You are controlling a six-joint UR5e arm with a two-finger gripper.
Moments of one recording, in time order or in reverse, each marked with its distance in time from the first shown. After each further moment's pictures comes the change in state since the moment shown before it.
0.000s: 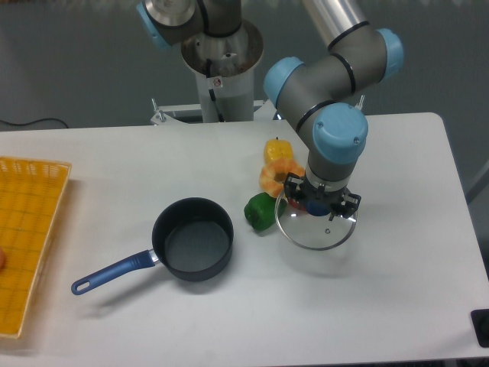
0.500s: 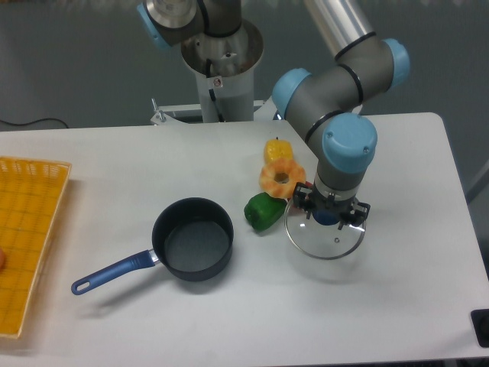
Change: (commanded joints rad) arm 0.002 -0.067 0.048 0.009 0.002 0.000
